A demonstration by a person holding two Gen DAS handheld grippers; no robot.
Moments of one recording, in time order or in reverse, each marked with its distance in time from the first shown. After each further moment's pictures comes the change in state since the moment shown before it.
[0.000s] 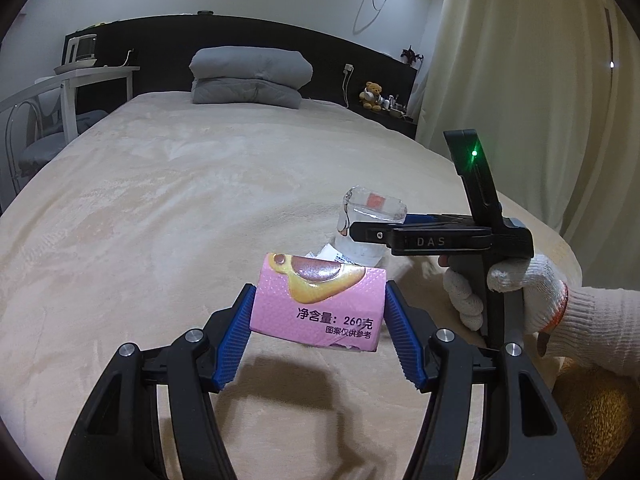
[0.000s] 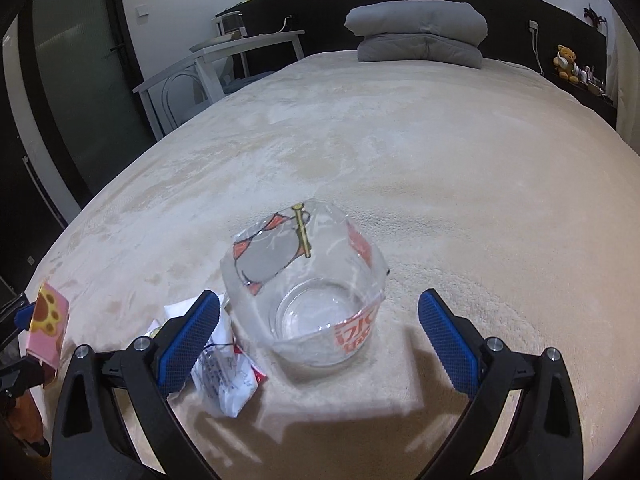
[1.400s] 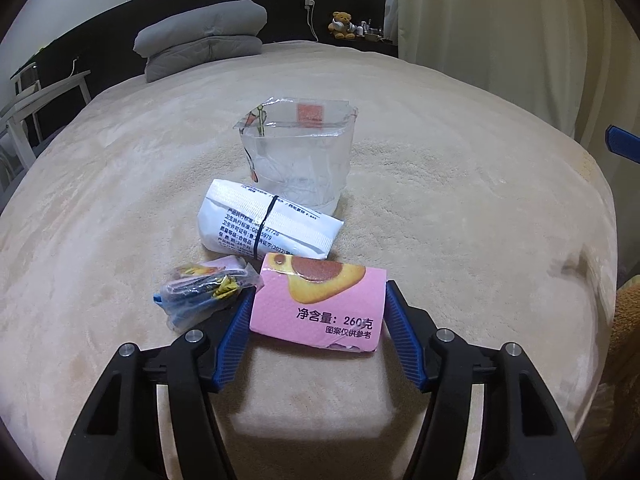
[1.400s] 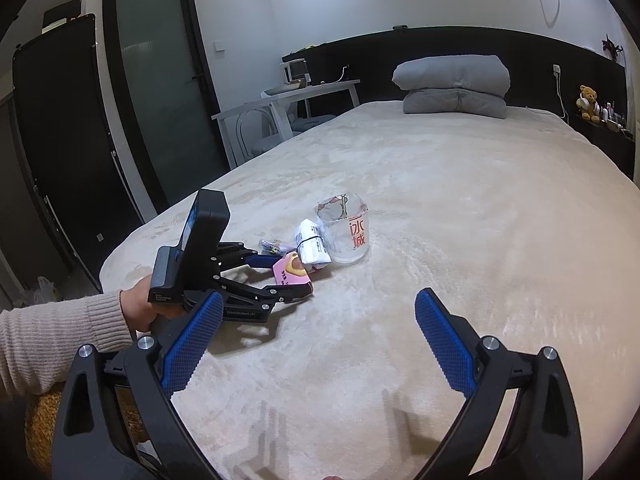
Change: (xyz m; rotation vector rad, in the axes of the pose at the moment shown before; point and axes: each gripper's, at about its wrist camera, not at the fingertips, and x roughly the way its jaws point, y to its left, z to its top) left arm 0.106 -0.070 -0.012 0.201 0.228 0.039; right arm -0.231 -0.022 -0.101 -0.115 -0.165 0.176
